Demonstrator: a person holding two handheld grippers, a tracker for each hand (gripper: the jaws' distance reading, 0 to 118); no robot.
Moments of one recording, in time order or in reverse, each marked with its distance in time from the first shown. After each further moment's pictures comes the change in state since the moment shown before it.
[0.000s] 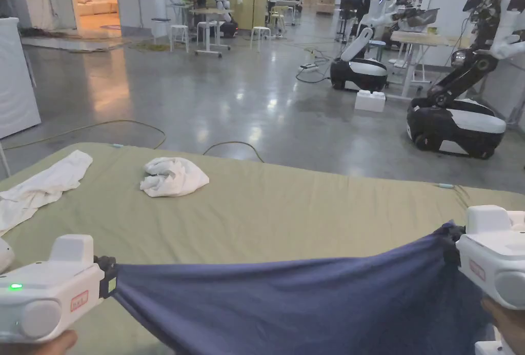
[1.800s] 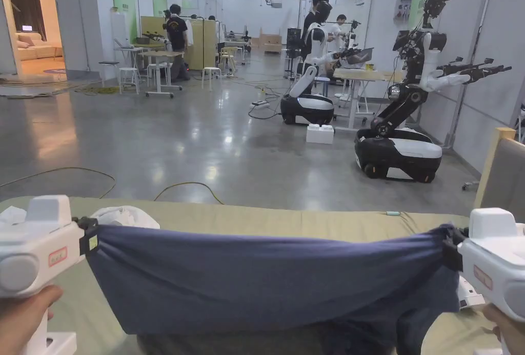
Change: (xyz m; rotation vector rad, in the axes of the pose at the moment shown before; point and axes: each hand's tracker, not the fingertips) left arm 0.047 0.089 -0.025 0.172 -0.090 0.013; right arm 0.064 0.005 0.039 0.082 -0.083 -0.093
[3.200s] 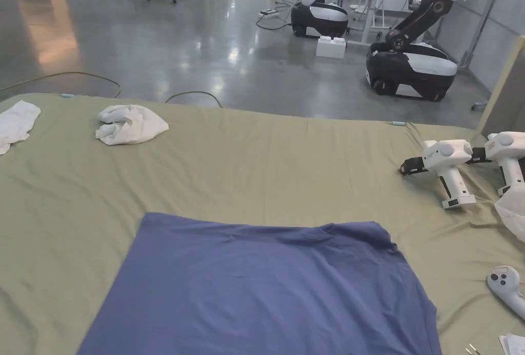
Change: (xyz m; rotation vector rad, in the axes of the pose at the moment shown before) left arm -0.052 -0.301 0.155 -0.686 -0.033 -0.102; right arm -0.039 -0.298 0.171 -0.753 0.054 0.187
